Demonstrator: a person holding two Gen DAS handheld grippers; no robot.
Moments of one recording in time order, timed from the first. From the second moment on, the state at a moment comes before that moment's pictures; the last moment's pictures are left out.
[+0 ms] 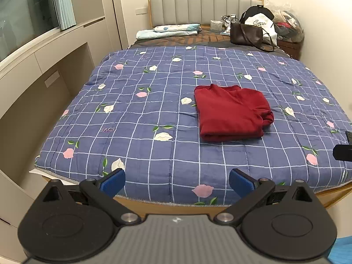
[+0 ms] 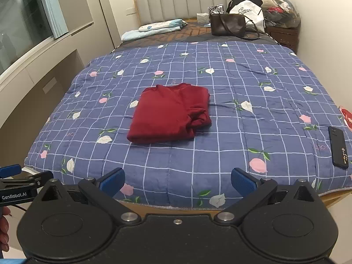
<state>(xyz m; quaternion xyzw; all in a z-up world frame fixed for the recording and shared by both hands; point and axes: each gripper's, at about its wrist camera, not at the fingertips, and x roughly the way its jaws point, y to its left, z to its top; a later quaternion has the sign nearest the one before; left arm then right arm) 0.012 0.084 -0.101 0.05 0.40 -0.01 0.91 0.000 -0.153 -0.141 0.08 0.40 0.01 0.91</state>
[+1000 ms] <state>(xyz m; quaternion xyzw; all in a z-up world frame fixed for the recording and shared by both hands) 0.010 0.080 -0.101 0.05 0.40 0.00 0.91 -0.002 -0.156 -0.141 0.08 0.40 0.01 0.91</state>
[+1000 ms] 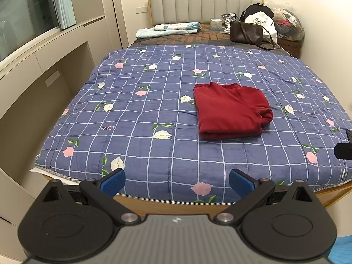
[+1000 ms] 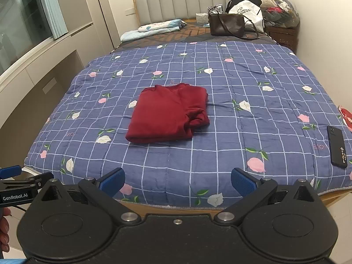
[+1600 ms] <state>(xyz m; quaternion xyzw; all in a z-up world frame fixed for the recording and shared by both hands) 0.015 0.082 -0.104 0.05 0.41 0.01 0.91 0.001 -0.156 -0.141 0.08 0.40 0.01 0.91</state>
